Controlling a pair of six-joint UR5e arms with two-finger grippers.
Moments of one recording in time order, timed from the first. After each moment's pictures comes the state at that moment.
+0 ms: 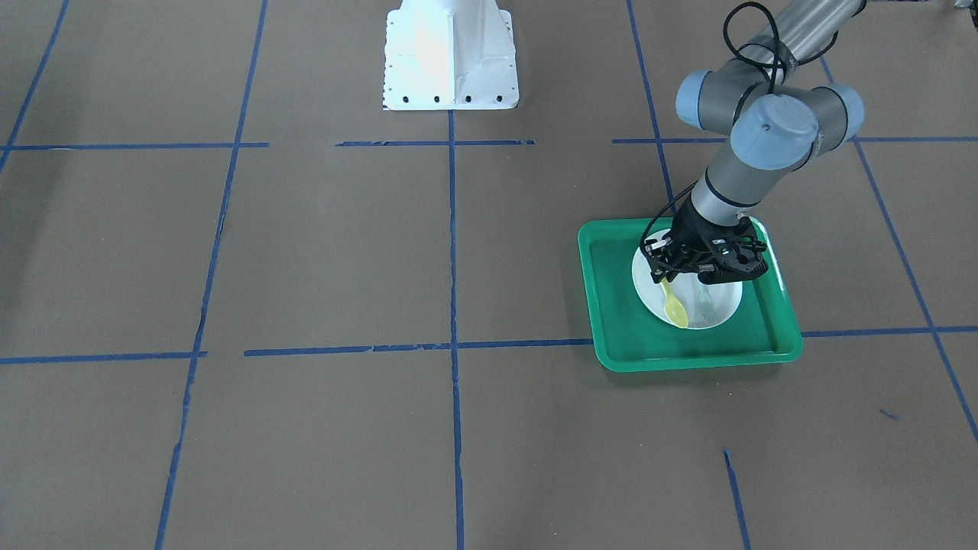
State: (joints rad) left arm -0.78 -1.95 -1.64 -1.92 -2.04 -1.19; right arm 1.58 -1.65 1.61 -1.51 2.28 0.03
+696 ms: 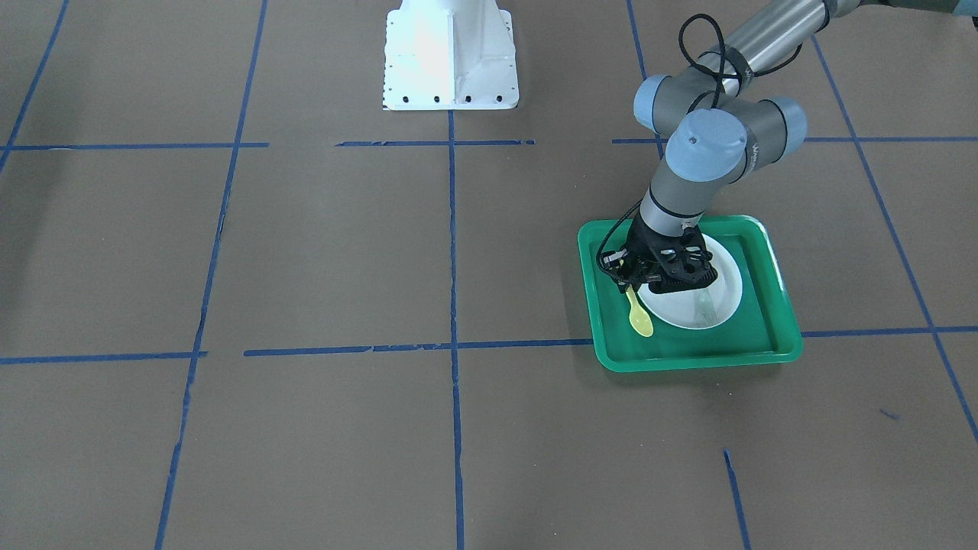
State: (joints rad) left arm -0.70 -2.02 -1.59 -1.88 -1.95 -1.21; right arm 1.58 -1.65 1.61 -1.51 2.28 0.03
